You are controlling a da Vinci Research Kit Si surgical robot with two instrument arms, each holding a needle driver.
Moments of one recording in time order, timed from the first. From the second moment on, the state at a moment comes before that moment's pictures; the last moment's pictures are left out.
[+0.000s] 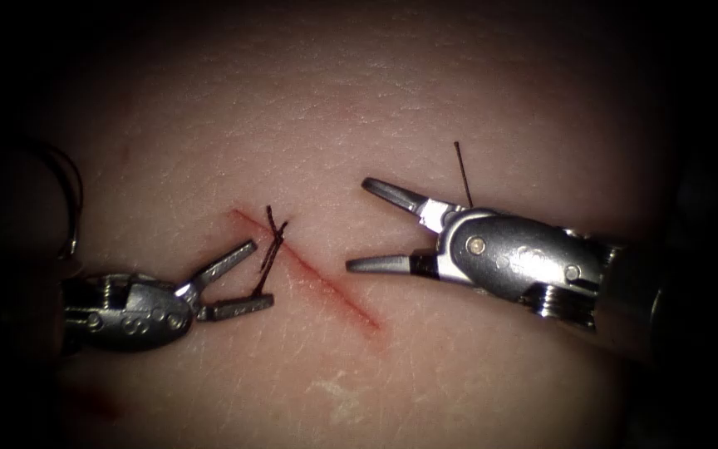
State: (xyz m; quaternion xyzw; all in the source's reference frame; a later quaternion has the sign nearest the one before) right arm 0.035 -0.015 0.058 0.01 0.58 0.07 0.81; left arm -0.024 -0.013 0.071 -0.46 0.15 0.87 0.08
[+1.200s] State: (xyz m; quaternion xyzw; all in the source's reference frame) right arm 0.042 -0.018 0.061 0.00 0.59 -0.08 0.81; left arm -0.024 -0.013 0.070 -0.46 0.14 0.88 0.06
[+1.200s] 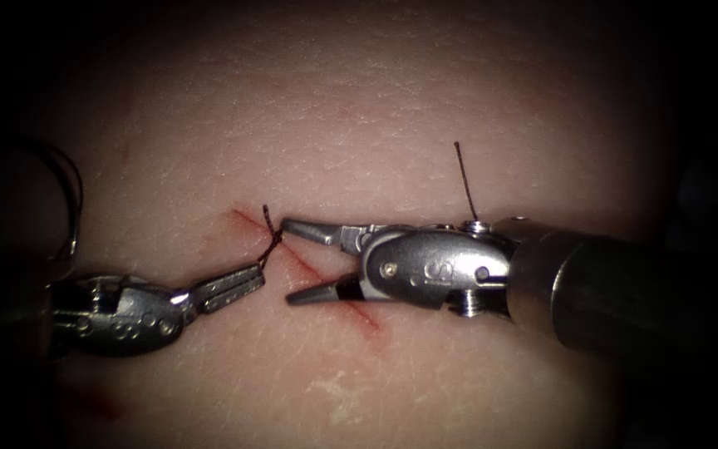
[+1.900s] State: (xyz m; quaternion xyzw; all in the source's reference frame) right arm 0.048 -0.018 0.061 -0.02 0.63 -0.11 0.77; left arm -0.024 -0.014 0.069 -0.50 0.12 0.86 0.04
